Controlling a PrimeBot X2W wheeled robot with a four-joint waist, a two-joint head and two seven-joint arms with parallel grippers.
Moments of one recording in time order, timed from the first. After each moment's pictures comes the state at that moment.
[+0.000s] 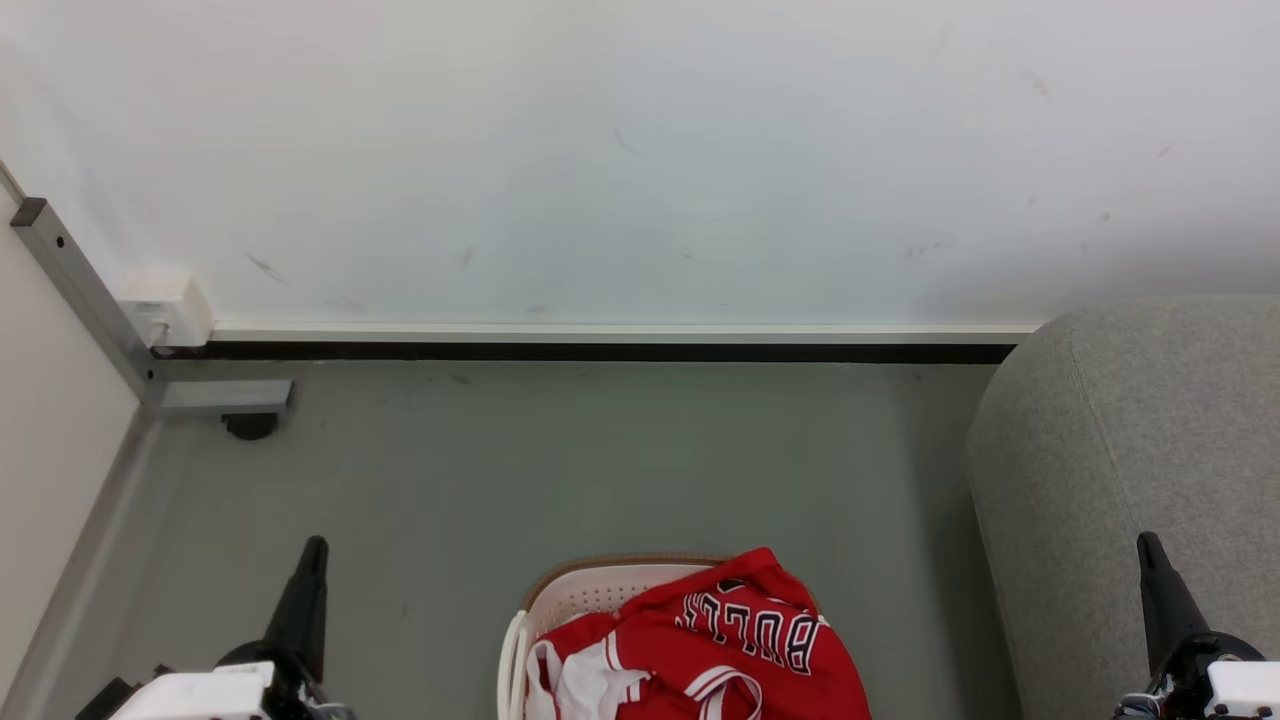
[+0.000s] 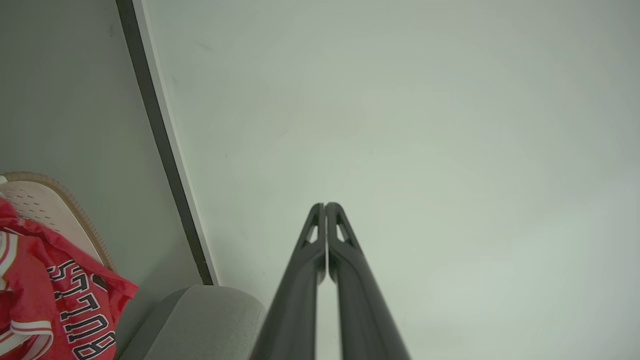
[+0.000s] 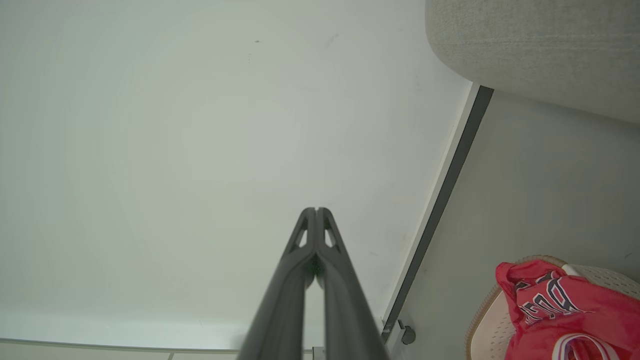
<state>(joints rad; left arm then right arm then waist) -0.10 0.05 0.11 0.25 -1.61 -0.13 0.11 -0.10 -0.05 -0.11 0.25 1.61 0.13 0.11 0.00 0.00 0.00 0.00</state>
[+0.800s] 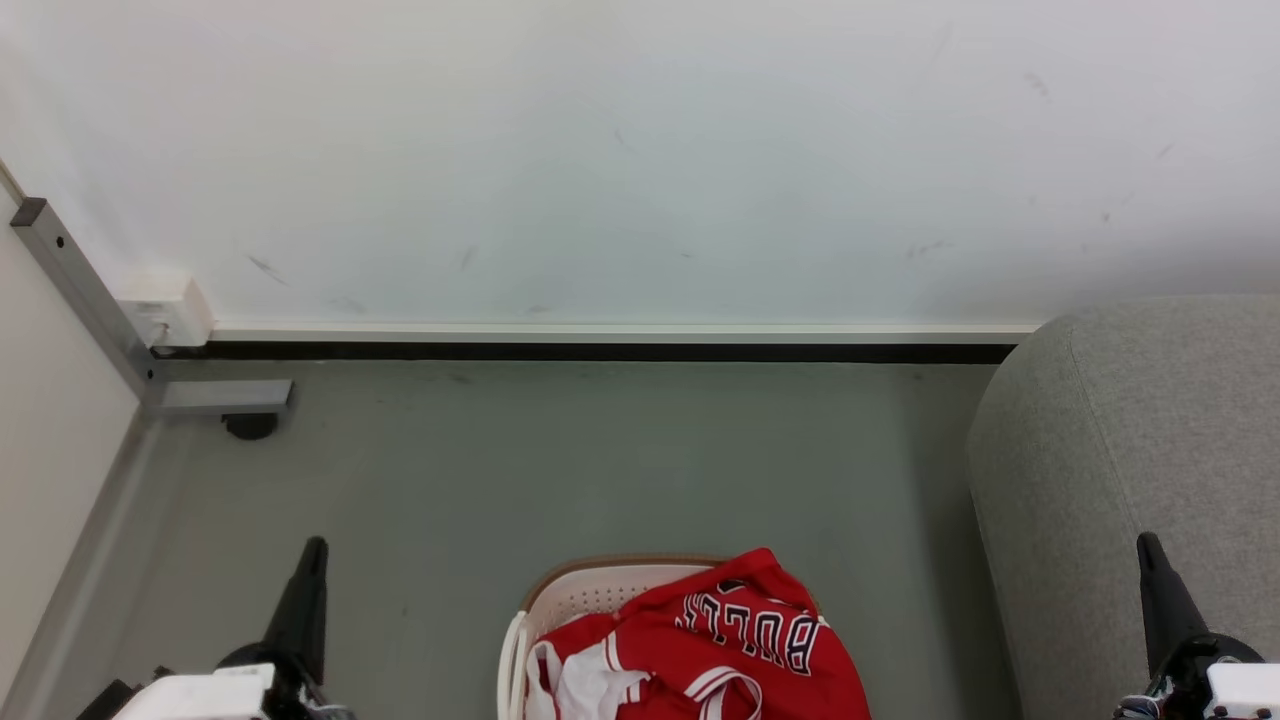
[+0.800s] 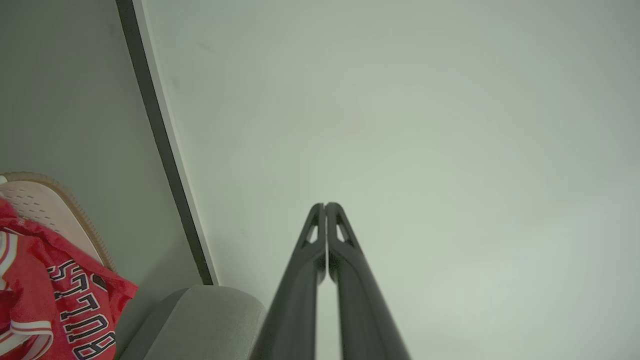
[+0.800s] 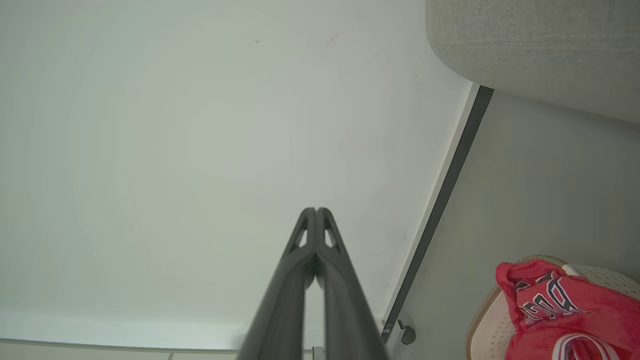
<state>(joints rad) -0.10 0.05 0.11 0.25 -1.61 -0.13 0.11 -0.10 -0.05 -0.11 0.25 1.61 0.13 0.11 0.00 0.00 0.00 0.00</state>
